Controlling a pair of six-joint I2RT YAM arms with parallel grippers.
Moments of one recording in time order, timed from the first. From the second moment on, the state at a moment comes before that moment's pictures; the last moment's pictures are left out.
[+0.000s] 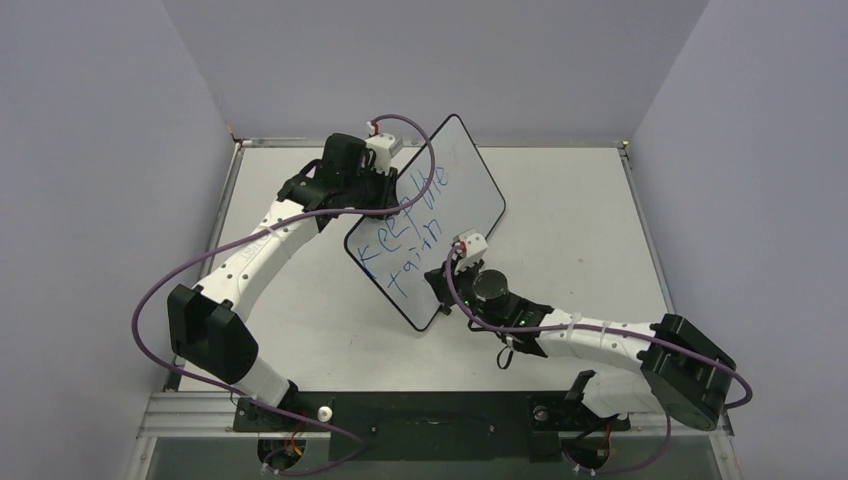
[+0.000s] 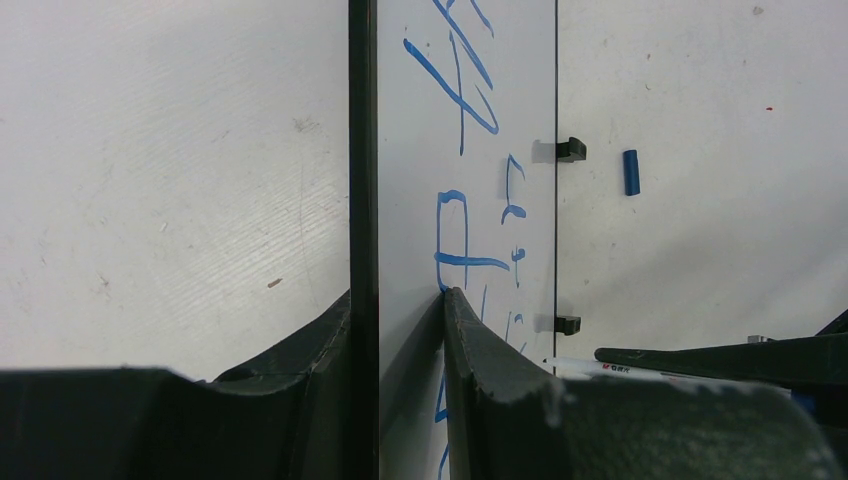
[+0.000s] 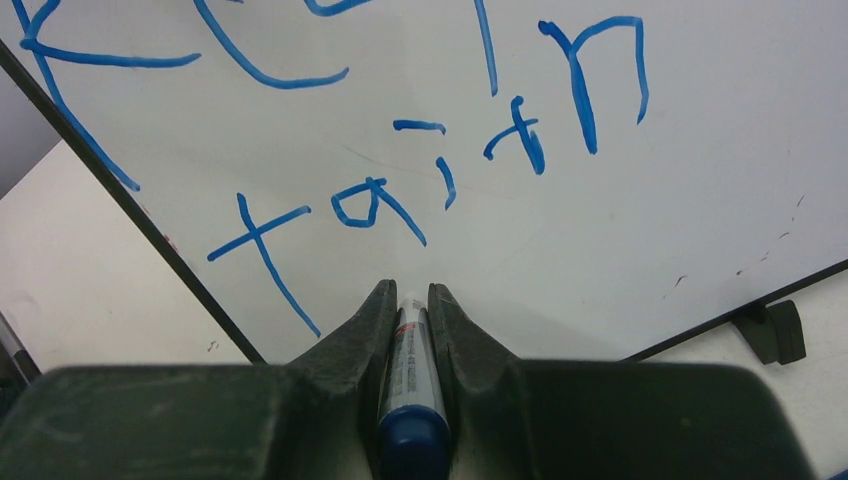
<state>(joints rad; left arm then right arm) -0.49 1.57 1.49 -0.62 0.18 -0.10 0.96 1.26 0.51 0.50 0.23 0.34</state>
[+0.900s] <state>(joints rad) -0.49 1.56 1.49 -0.62 0.18 -0.10 1.02 1.31 0.54 0.49 0.26 0.33</state>
